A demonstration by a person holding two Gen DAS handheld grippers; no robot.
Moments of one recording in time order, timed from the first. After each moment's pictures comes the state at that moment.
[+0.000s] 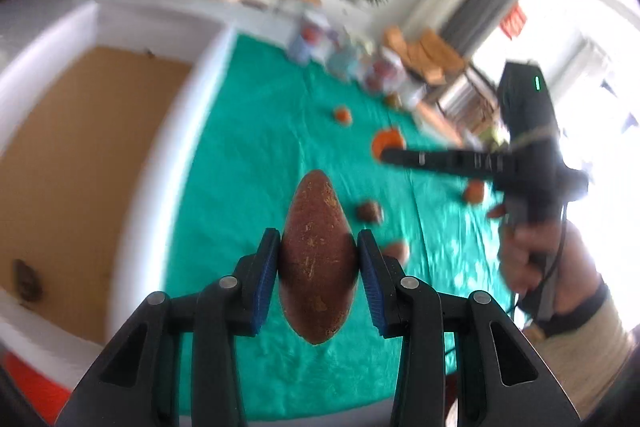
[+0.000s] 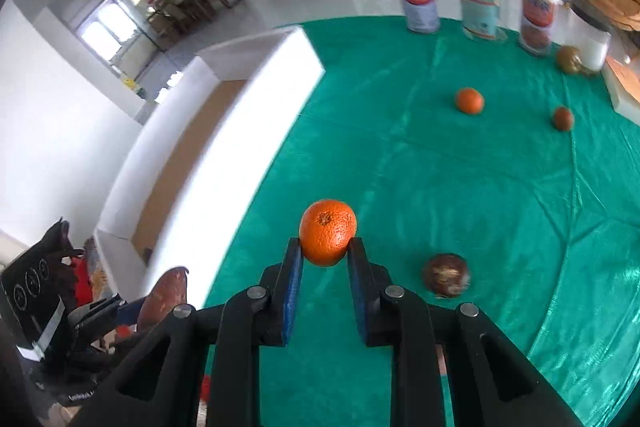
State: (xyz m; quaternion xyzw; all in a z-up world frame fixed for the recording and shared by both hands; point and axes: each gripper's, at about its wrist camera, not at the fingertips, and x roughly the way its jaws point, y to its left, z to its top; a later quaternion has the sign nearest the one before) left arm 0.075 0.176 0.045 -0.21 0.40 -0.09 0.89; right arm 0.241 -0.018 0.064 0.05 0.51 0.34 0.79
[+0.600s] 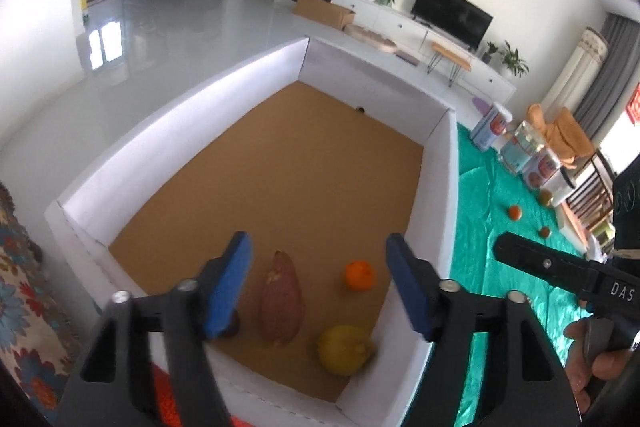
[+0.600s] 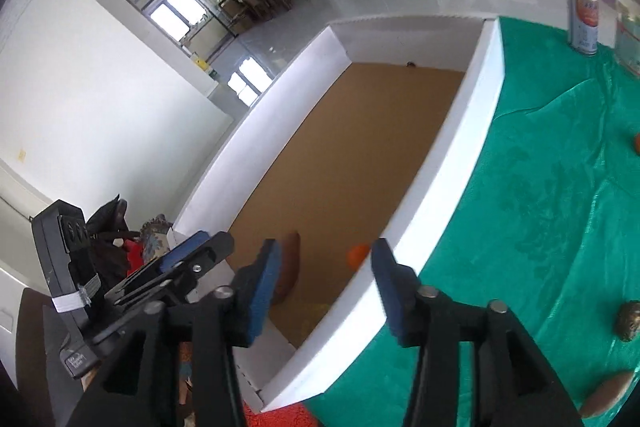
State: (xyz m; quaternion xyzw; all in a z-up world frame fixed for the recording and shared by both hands) left arm 0.060 0.300 0.033 -0.21 0.36 0.18 0.89; right arm 0.193 0.106 0.056 0.06 0.48 0.40 0.78
